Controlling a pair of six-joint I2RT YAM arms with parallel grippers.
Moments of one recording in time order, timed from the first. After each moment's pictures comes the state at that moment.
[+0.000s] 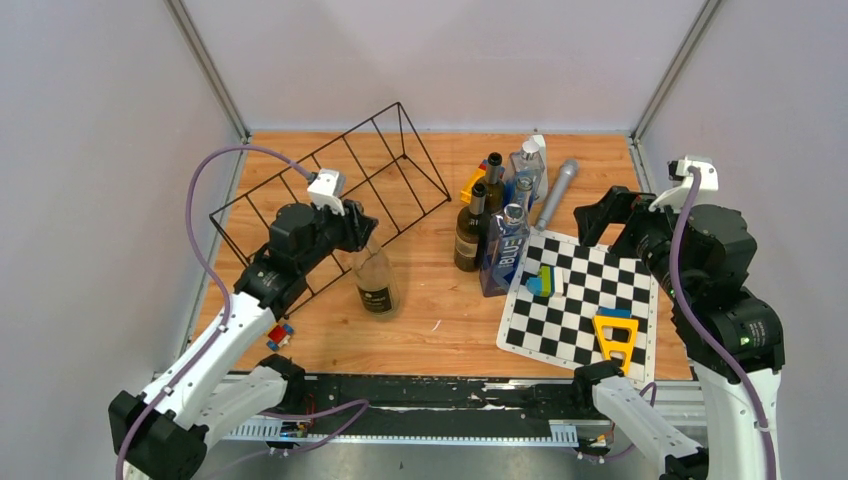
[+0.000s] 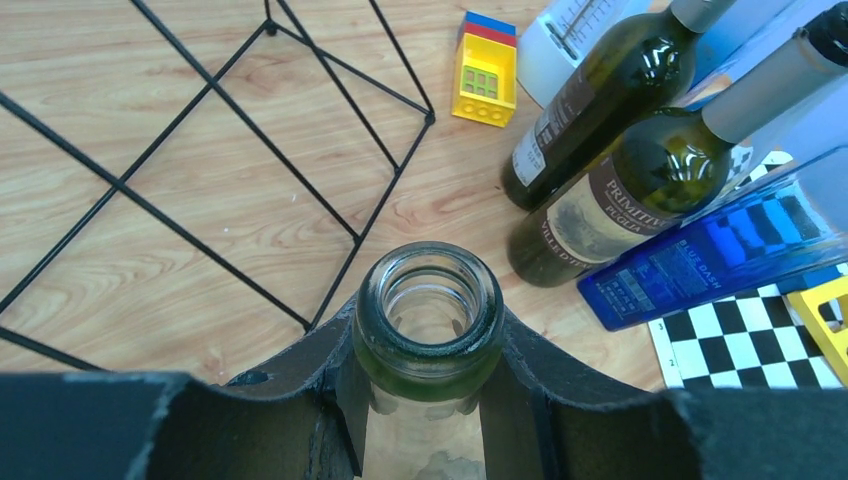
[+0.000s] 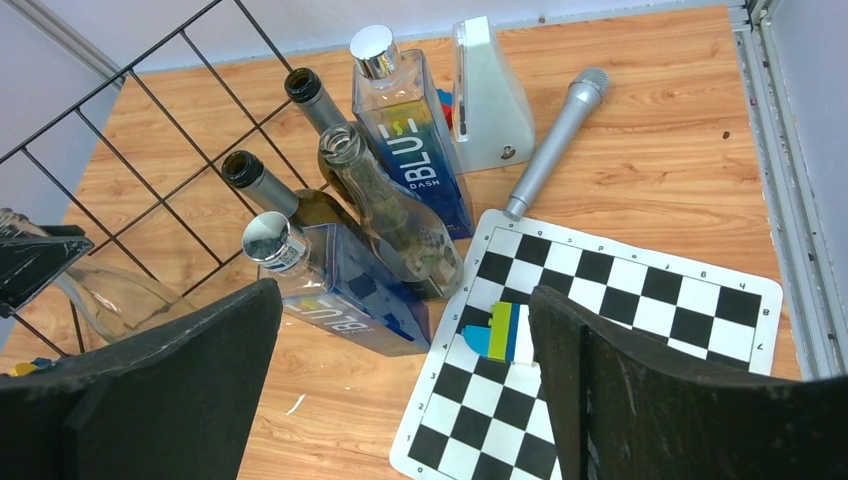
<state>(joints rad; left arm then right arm) -0.45 0.89 0.78 -0.14 0.07 -0.27 0.24 0.78 1.47 -0.96 0.07 0.28</state>
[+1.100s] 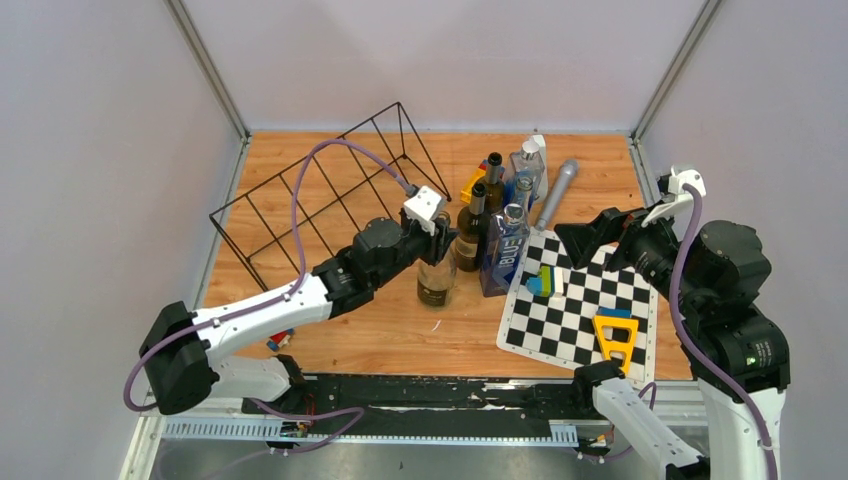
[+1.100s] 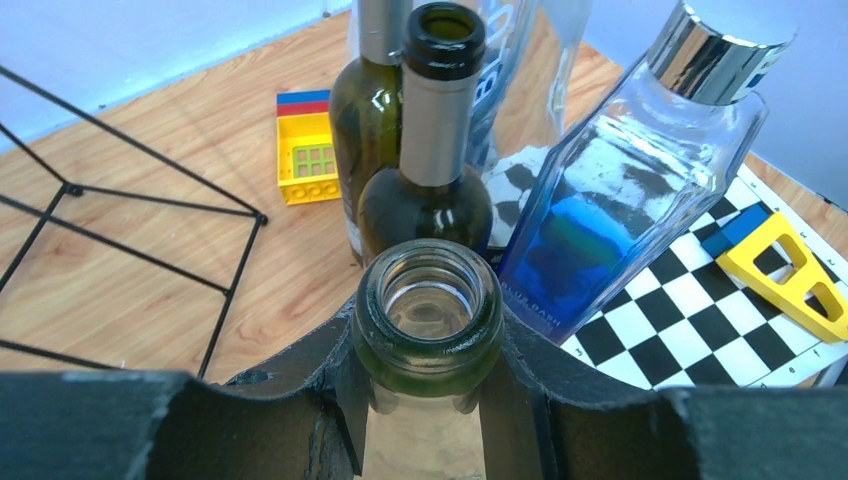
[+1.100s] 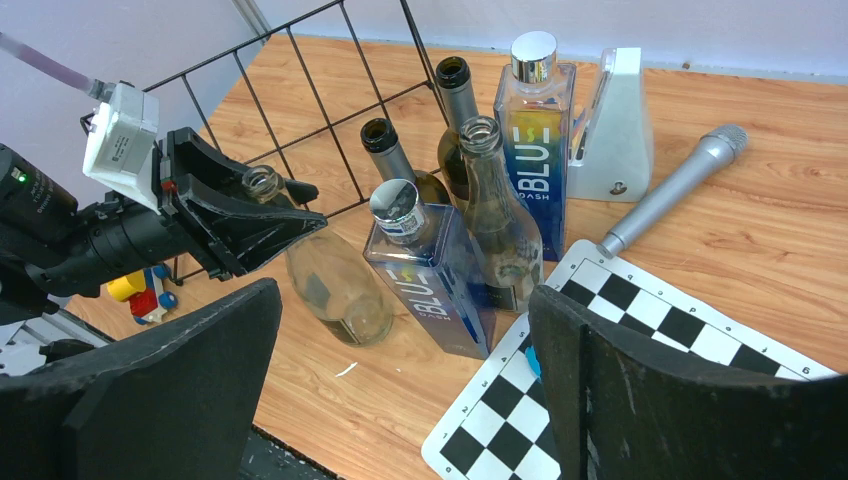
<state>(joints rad) -0.96 1.22 0.87 0.22 -0.20 -0.11 0.24 0.72 1.44 -0.90 -0.22 0.21</state>
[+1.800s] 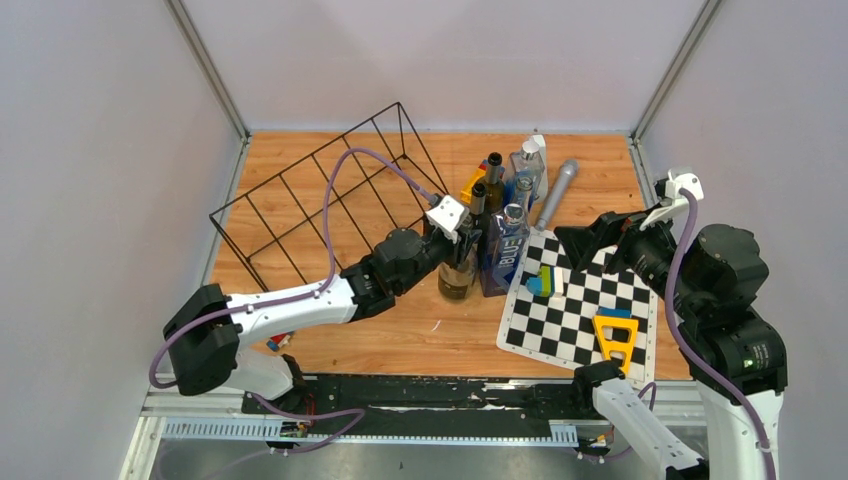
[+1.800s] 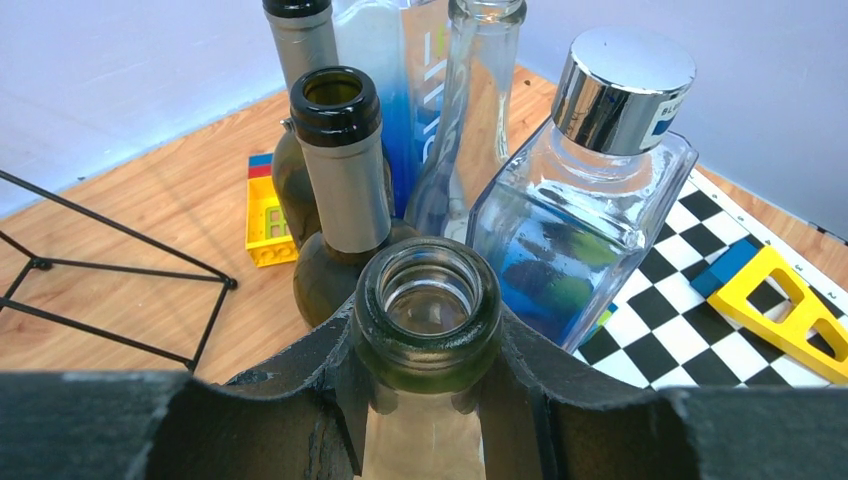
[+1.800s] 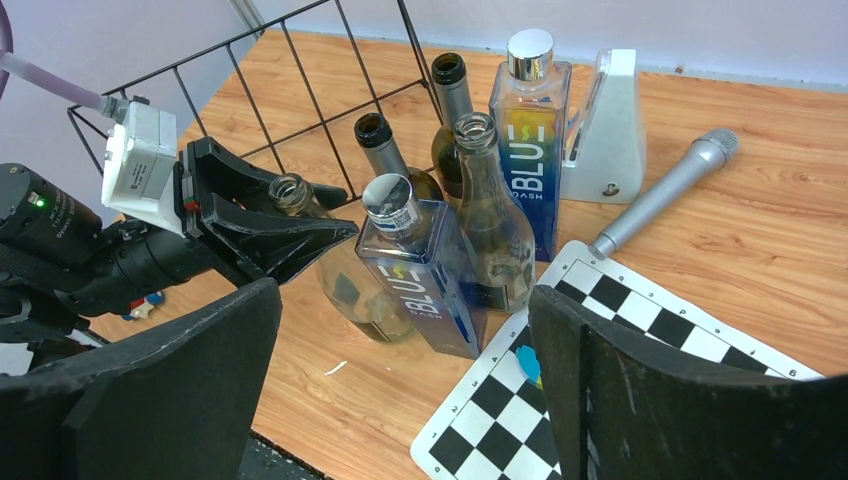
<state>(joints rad) -1.05 1.37 0.88 0.47 -0.26 -0.04 0.24 0.70 1.41 -0.88 -0.22 0.19</state>
